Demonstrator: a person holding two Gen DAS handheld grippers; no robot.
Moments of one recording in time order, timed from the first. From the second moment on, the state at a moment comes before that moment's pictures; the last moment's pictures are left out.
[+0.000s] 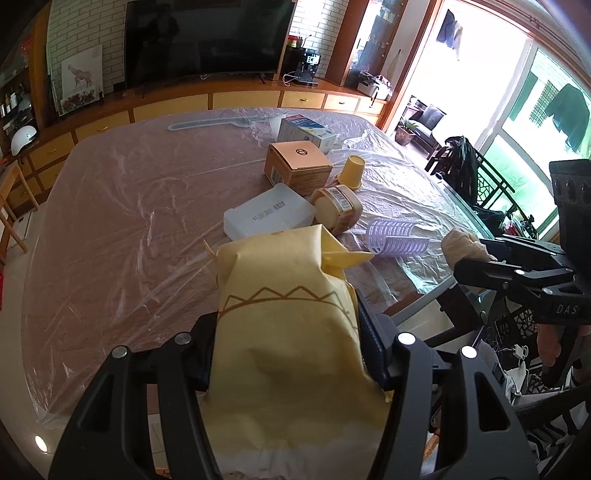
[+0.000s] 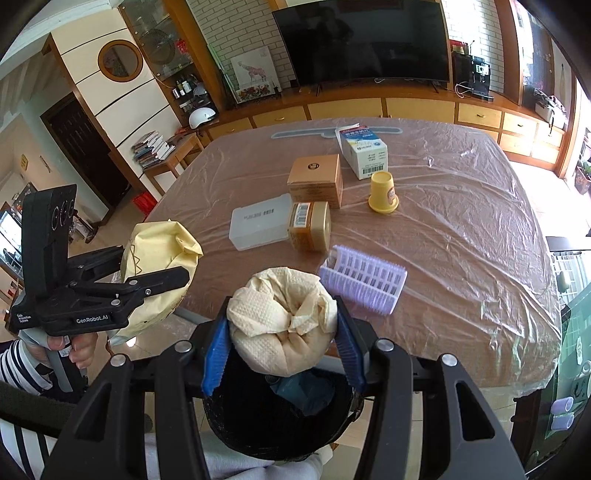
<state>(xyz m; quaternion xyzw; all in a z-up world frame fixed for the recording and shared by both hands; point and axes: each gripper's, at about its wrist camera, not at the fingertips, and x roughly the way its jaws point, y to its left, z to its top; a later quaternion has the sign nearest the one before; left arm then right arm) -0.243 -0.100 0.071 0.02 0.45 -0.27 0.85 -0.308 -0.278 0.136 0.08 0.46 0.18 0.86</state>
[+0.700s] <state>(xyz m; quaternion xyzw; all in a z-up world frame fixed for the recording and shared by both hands) -0.286 -0.119 0.052 0.09 0.47 -0.31 0.82 -0.338 -0.273 0.109 0.07 0.50 0.19 0.84</state>
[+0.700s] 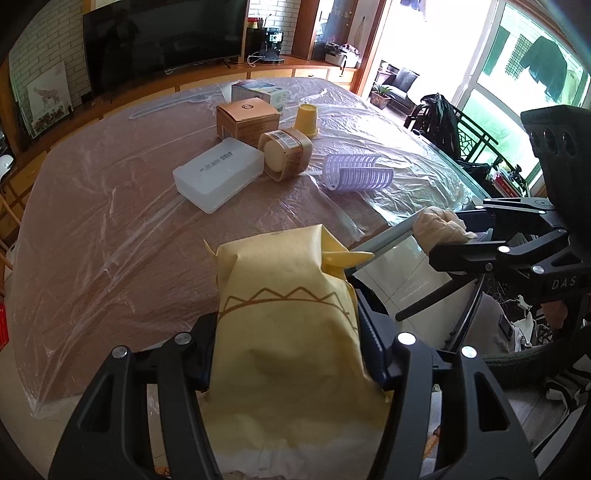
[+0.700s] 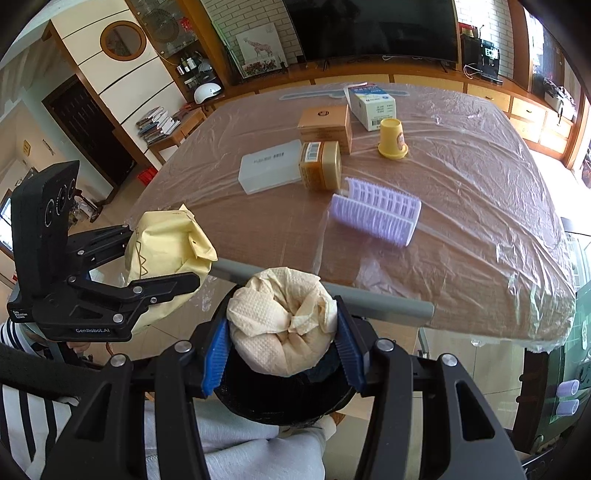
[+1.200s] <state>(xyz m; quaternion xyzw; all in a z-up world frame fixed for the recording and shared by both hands) -0.315 -0.127 0.029 0.13 0.48 -0.32 0.81 -0.356 -0.267 0.083 0.06 0.54 0.19 0.82</state>
